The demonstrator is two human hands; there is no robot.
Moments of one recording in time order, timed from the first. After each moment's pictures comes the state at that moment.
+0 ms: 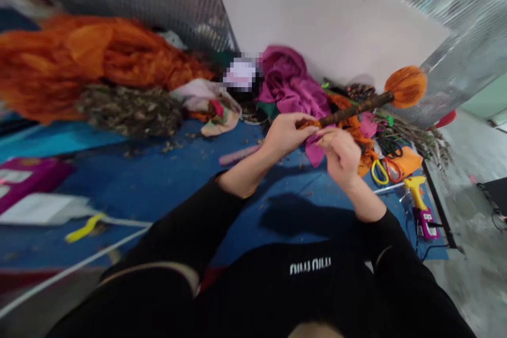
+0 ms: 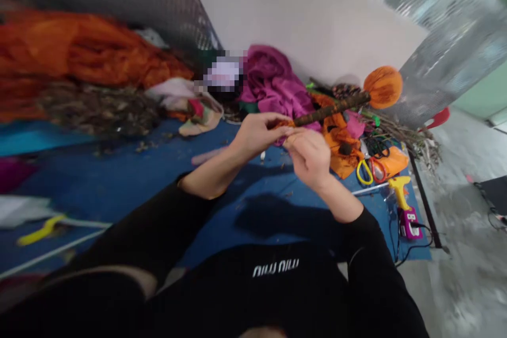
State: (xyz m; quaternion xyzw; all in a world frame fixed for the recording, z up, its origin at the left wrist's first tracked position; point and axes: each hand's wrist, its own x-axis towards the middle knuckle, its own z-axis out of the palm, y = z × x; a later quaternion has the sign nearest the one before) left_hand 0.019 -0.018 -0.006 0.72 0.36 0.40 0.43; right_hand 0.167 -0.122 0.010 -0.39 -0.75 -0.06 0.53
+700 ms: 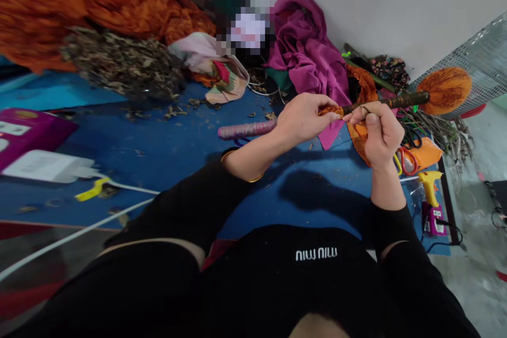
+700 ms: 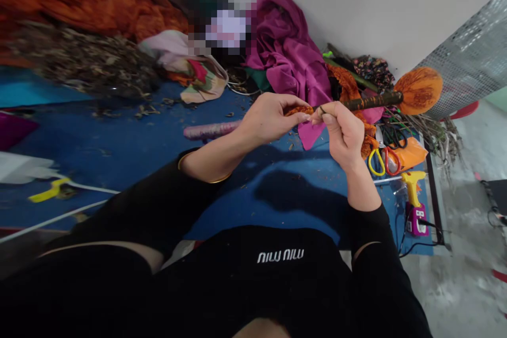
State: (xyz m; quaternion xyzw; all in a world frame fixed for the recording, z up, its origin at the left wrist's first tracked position) left_hand 0.021 -0.036 0.004 0.75 0.39 0.35 0.41; right_hand 0.197 -0.113 0.015 -0.42 -0.71 0.12 0.56
